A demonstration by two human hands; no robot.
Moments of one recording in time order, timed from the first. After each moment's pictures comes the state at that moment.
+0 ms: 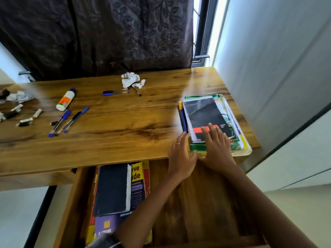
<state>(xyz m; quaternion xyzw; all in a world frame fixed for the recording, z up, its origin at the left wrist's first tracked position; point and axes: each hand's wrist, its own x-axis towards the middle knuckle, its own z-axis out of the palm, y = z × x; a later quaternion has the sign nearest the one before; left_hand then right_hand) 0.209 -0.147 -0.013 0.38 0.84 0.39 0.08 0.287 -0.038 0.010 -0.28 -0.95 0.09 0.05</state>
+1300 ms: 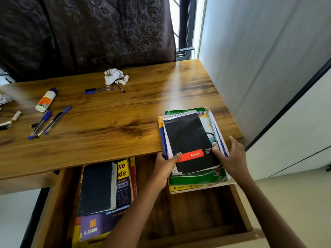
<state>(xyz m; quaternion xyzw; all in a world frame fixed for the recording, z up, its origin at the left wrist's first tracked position) 0.233 -0.152 -0.020 -0.02 0.76 0.52 0.39 0.373 -0.005 -0.009 -0.47 -0.79 0.35 0.16</state>
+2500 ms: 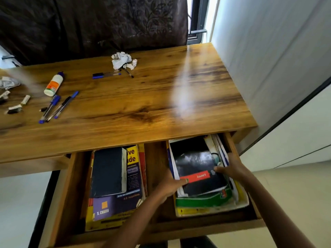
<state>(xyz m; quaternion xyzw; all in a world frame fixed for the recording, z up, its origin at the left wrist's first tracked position) 0.256 -0.228 -0.096 0.09 0.78 0.36 0.51 0.380 -0.039 -0.028 -0.49 -0.74 0.46 -0.11</state>
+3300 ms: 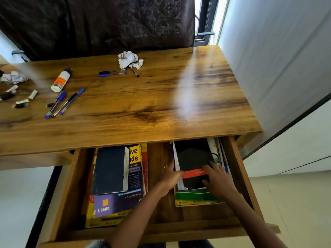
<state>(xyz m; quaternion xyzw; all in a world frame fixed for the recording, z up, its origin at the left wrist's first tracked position) 0.246 -0.208 -0.078 0.09 0.78 0.37 0.49 0.367 -0.084 -0.061 -0.31 -0.91 0.19 -0.20</state>
